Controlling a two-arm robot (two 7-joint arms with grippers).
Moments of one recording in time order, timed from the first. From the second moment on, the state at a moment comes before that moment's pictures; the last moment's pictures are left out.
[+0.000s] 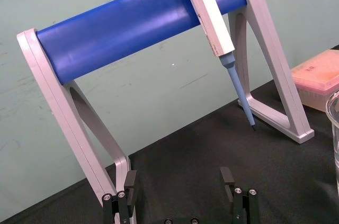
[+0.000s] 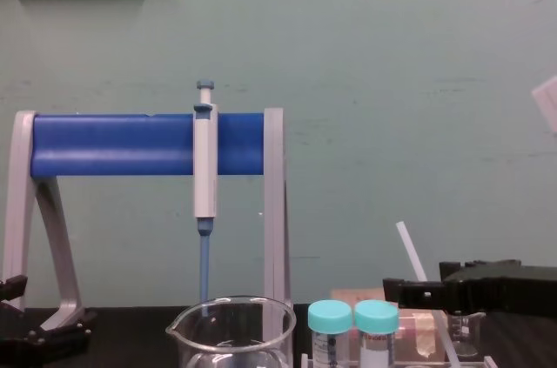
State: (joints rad) left arm -0.20 0.60 0.45 -1.41 -0.25 -0.12 0.03; right arm 0.35 0.41 -0.39 -1.41 0.43 0.23 0.35
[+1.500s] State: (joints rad) left arm -0.20 0.60 0.45 -1.41 -0.25 -0.12 0.03; right arm 0.36 0.40 -0.40 -1.38 0.41 0.23 0.36
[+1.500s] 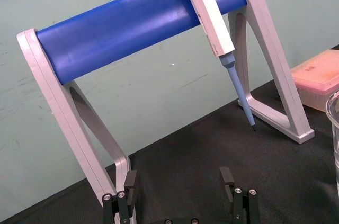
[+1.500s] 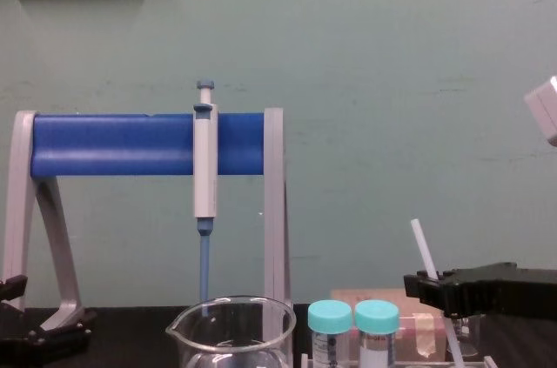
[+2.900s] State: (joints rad) left arm -0.20 0.60 0.45 -1.41 -0.25 -0.12 0.03; right arm 0.29 0.37 -0.33 -1.41 0.40 -0.08 0.41
